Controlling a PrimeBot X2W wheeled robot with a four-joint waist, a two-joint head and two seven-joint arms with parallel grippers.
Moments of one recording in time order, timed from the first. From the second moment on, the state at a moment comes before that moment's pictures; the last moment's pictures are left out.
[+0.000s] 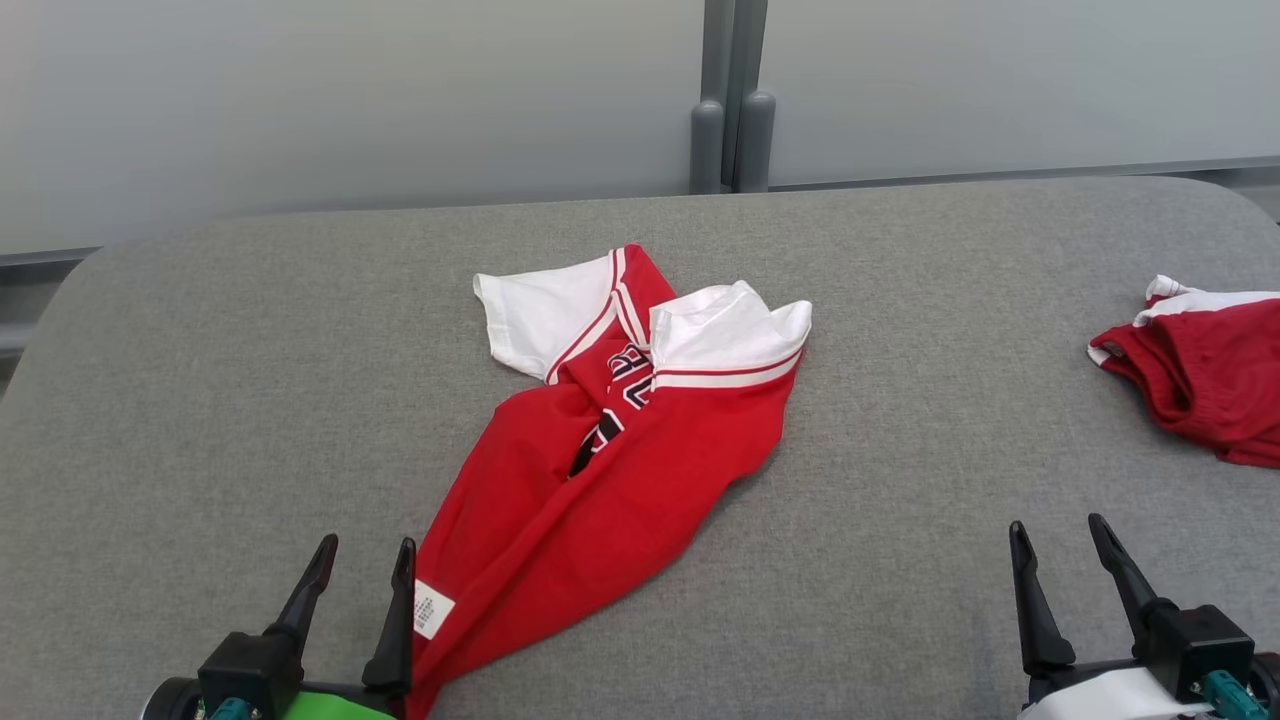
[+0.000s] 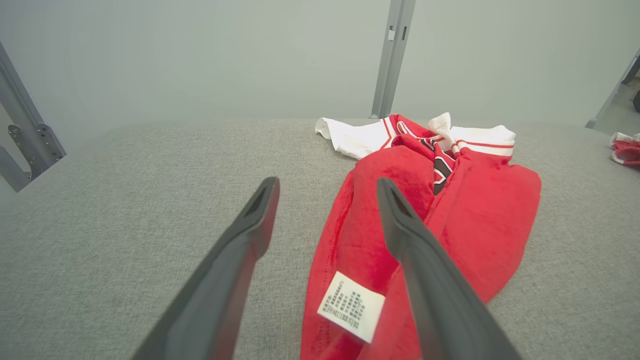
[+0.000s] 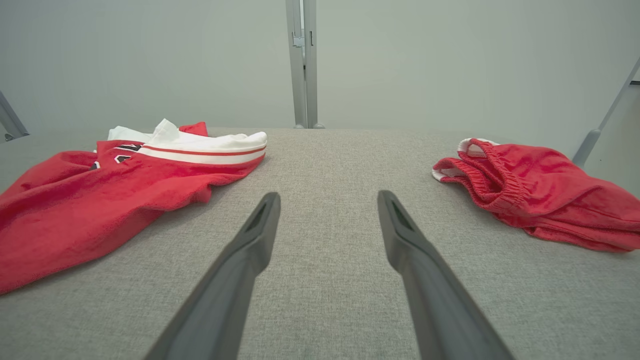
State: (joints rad) left arm 0.06 0.15 -0.13 0.20 -0.25 -0.13 -0.26; right arm 0.15 -0.05 -0.07 0.07 0.05 0.13 -0.26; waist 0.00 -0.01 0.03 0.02
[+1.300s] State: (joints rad) left arm 0.12 0.32 -0.31 -0.12 -0.48 -0.11 0.25; right arm -0.50 -0.34 0.20 0.12 0.17 0.13 0.19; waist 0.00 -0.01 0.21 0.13
